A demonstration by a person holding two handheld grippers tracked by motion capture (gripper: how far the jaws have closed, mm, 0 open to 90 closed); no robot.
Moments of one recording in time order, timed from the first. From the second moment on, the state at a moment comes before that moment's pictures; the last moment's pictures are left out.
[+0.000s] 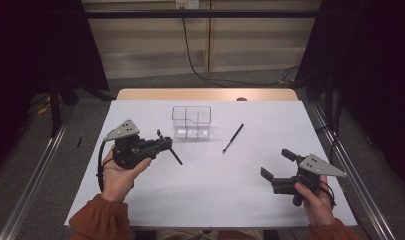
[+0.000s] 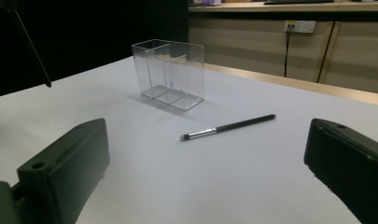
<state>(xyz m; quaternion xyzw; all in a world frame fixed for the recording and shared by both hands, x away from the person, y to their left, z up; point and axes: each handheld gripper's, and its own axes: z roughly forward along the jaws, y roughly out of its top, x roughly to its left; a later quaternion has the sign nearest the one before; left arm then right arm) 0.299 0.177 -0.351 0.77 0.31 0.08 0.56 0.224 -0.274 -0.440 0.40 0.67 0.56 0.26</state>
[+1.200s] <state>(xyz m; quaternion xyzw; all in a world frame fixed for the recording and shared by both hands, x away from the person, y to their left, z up) 0.346 0.182 -0.322 0.76 0.32 0.12 0.56 0.209 -0.290 -0.449 0.42 0.65 0.55 0.30</state>
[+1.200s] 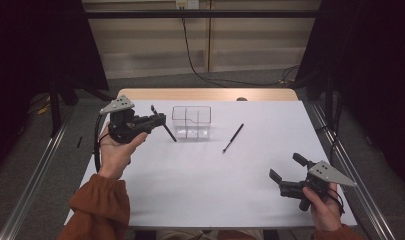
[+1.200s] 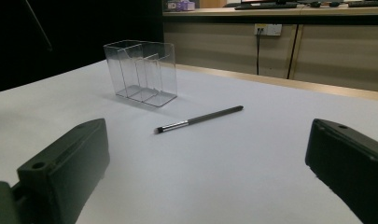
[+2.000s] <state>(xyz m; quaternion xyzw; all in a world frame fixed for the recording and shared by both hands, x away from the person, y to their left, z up) 0.382 0.170 -0.302 0.74 0.33 0.15 0.56 0.209 -0.288 -0.449 0.42 0.65 0.56 0.30</state>
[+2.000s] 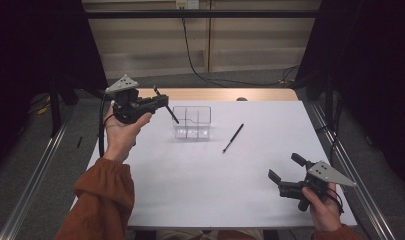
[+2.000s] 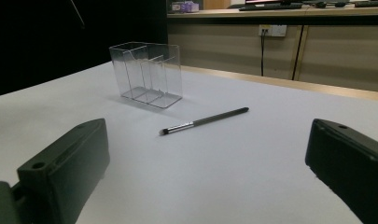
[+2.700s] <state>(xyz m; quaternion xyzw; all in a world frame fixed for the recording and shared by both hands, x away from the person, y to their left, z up) 0.418 0.156 -0.315 0.74 0.36 0.16 0.54 0.209 -0.288 -0.449 0.42 0.65 0.56 0.30</state>
